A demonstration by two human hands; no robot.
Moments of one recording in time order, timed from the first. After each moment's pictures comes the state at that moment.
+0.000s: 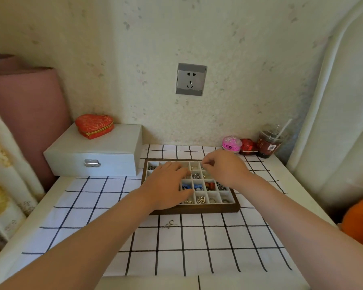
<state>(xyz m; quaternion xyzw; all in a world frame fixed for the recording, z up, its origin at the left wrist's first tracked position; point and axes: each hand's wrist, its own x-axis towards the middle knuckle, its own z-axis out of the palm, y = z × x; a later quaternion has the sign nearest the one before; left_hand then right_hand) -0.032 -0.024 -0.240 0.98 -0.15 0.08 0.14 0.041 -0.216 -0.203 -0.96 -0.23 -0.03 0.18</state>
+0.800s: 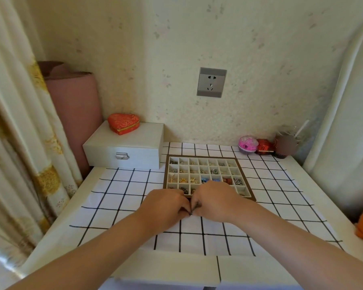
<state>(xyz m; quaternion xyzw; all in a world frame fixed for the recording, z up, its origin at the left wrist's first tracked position) -0.130 -0.003 -0.242 0.98 -0.16 0.06 0.12 -0.067 -0.166 -0.210 -0.91 -0.42 0.09 0.02</state>
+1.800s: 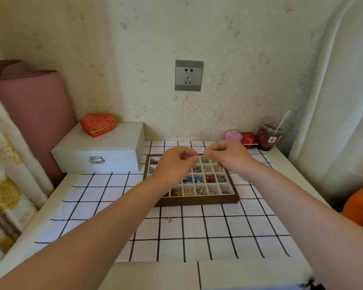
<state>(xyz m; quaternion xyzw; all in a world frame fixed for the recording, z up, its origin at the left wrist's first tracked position) -0.038 -0.061 -0.202 0.84 0.05 0.08 0.53 0.023 -0.229 -0.184 -0.86 -0.12 0.06 0.49</state>
